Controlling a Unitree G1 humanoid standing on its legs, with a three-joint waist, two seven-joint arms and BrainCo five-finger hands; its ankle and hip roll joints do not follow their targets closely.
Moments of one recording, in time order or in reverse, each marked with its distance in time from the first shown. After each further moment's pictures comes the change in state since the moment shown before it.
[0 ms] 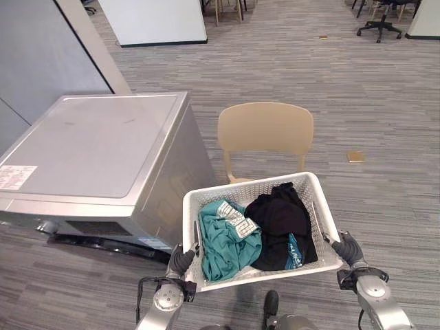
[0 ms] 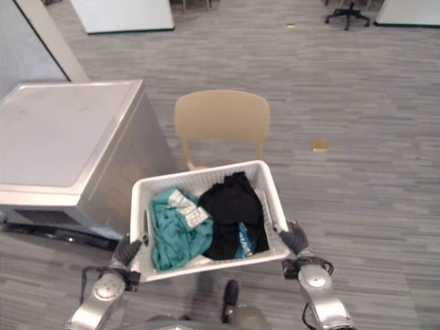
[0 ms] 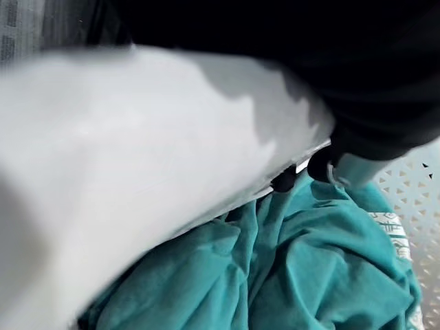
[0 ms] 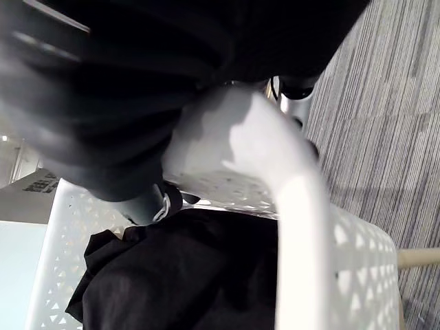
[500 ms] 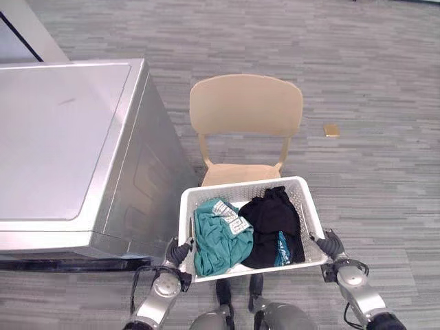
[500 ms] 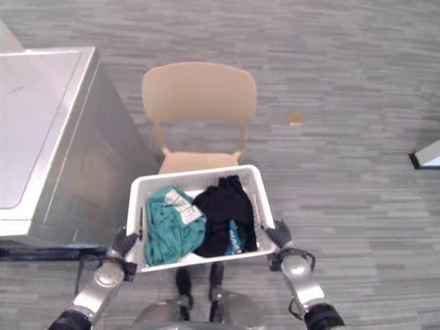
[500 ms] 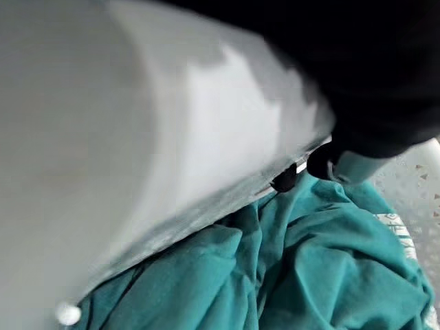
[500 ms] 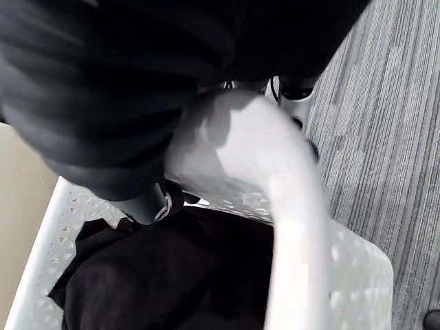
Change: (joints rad) left arm -0.267 0.030 -0.039 0.278 0.010 -0.003 0.098; right arm -0.357 0.066 0.164 0.398 -0.022 -0.011 -0.080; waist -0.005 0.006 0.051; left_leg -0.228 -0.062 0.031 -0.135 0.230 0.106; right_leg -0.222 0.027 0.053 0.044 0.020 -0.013
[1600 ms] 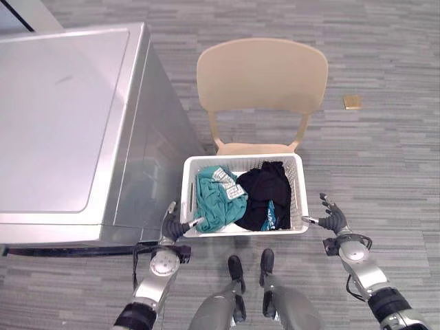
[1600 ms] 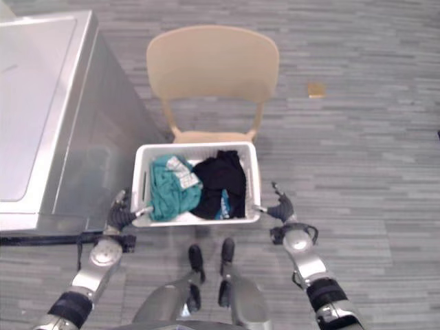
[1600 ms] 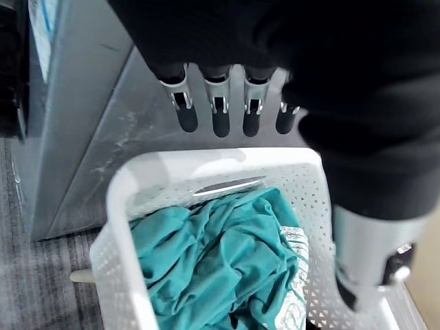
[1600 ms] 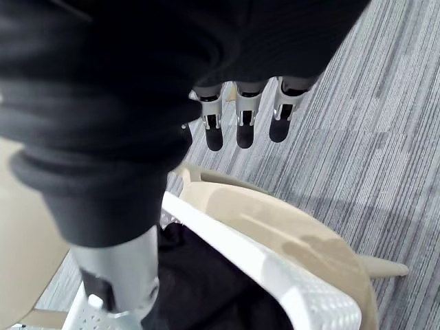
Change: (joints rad) left arm 0.128 0.013 0.097 -0.170 -0.048 -0.108 -0.042; right arm 0.090 -0.092 -0.090 -0.152 -0.056 -0.021 0.028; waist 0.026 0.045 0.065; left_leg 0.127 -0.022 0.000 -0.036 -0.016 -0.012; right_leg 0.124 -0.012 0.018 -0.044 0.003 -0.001
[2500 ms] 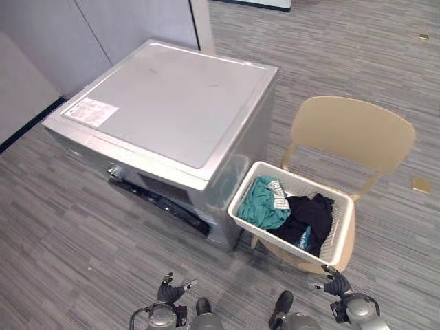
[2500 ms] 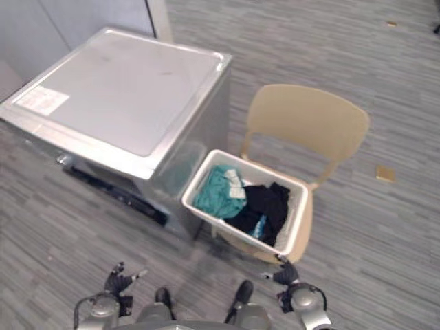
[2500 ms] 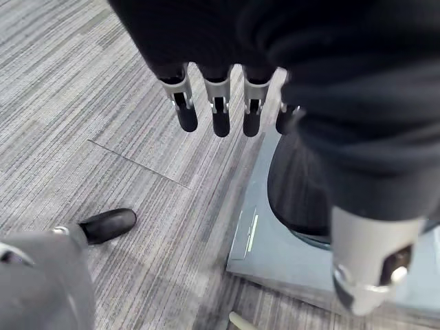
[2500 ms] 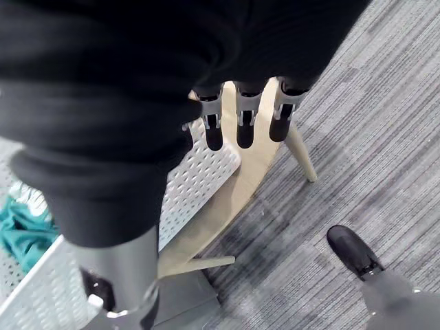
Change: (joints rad) left arm 0.070 -0.171 0.089 0.408 -0.050 0.037 -0.049; right arm 0.174 0.085 0.041 0.267 -0.025 0.029 0.093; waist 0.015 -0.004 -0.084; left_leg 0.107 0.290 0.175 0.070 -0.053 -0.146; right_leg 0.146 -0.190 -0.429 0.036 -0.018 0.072
